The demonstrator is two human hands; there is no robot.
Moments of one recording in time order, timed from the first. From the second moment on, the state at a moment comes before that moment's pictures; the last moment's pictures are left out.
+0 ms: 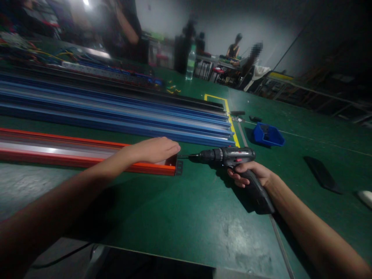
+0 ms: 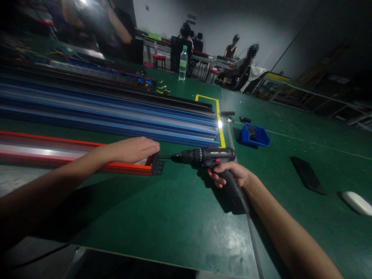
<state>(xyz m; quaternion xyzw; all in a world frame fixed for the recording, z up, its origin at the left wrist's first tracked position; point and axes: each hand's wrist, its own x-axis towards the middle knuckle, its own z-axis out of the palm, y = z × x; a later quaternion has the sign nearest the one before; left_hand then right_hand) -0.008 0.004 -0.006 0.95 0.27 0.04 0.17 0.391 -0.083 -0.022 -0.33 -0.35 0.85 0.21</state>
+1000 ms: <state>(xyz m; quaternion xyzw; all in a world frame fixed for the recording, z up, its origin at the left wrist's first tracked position) -0.009 0.004 -0.005 0.95 0.27 0.03 0.16 0.387 -0.082 -0.018 -0.30 -0.37 0.85 0.21</state>
